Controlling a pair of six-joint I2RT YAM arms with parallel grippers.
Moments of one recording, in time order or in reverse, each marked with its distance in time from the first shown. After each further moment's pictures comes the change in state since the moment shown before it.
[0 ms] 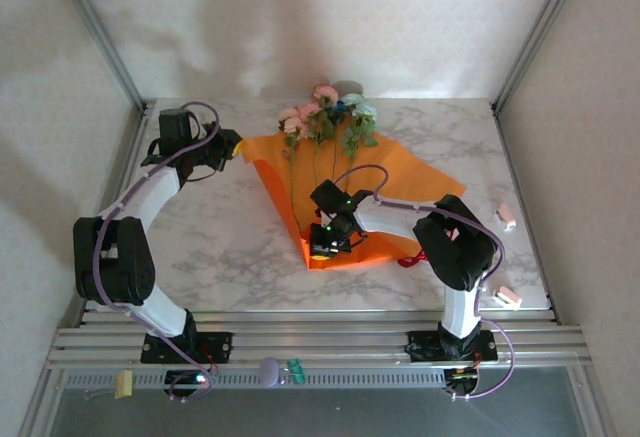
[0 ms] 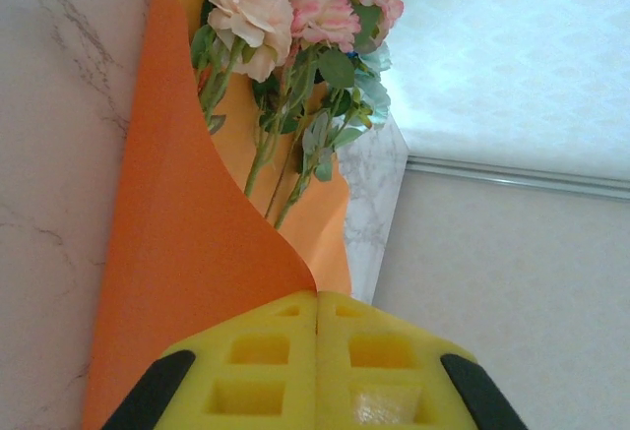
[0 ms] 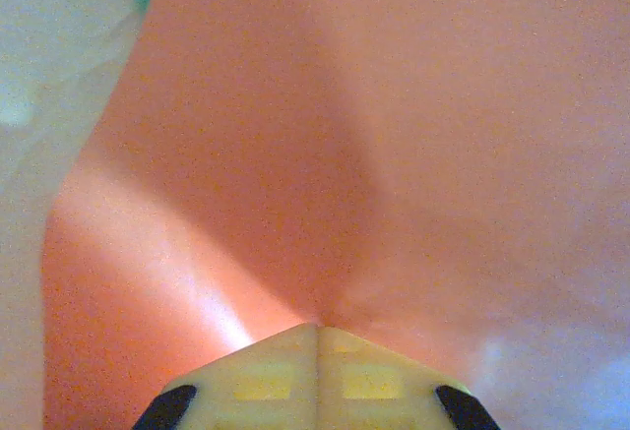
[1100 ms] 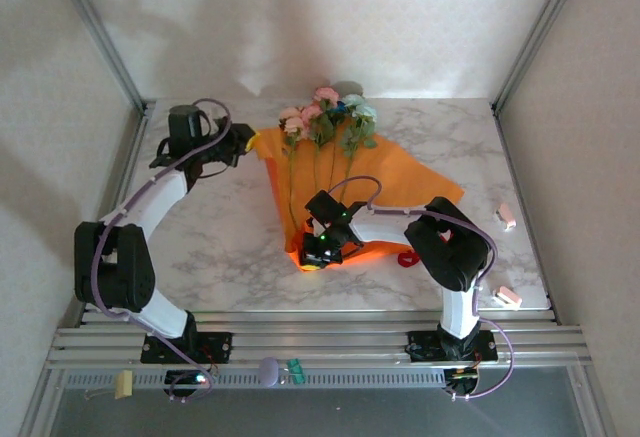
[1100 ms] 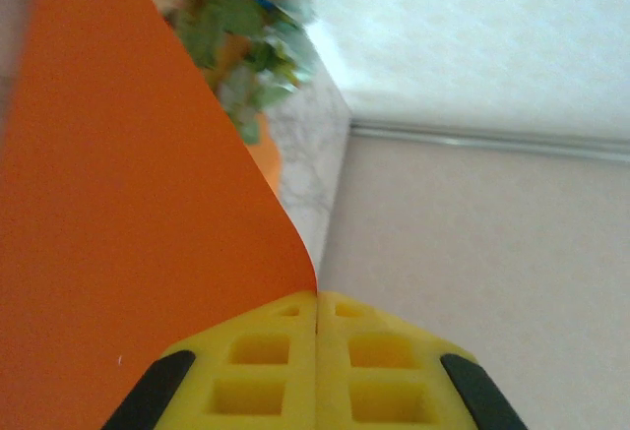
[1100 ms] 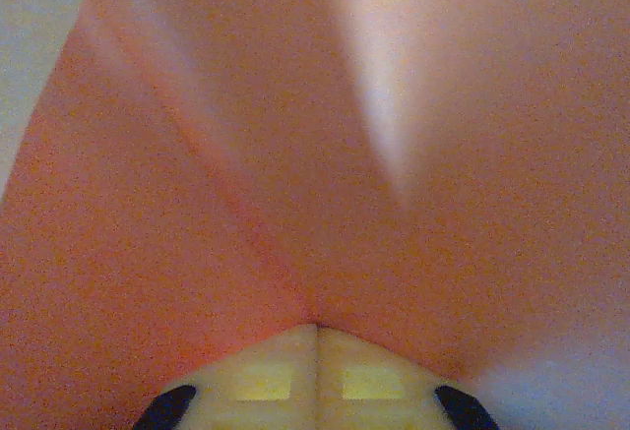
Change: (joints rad) left arm -0.112 -0.028 0.011 0.125 0.042 -0.146; right arm 0.046 0.042 -0.076 0.182 -0.115 0.070
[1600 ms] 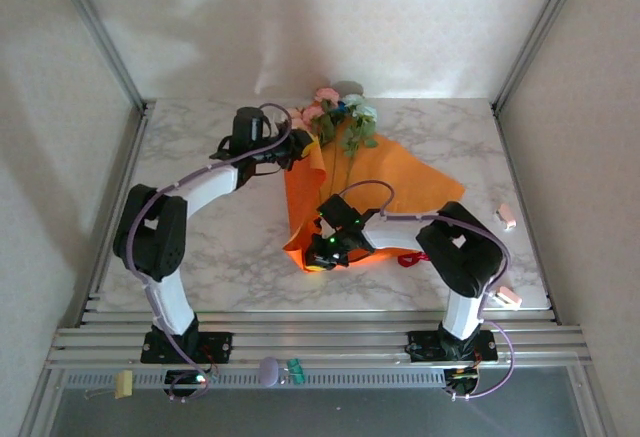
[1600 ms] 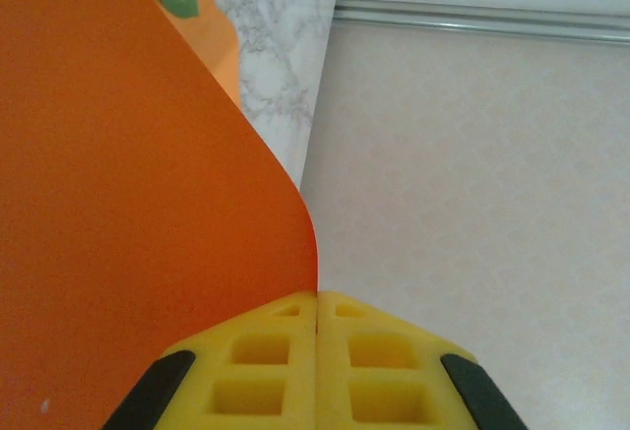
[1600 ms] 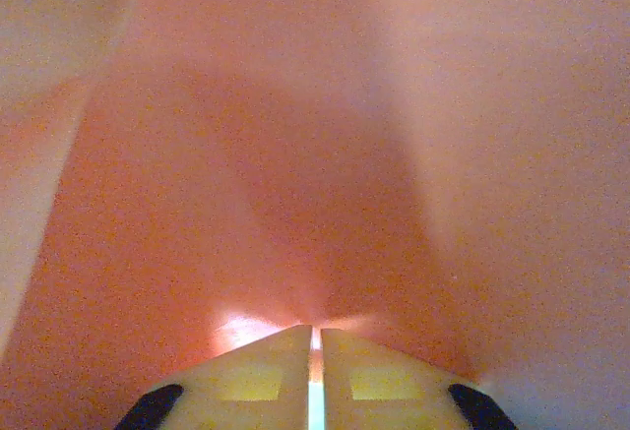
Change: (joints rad) left arm -0.249 0.277 0.119 0.187 -0.015 -0.114; right arm -0.037 -0.111 -0.142 0.116 -0.008 0.024
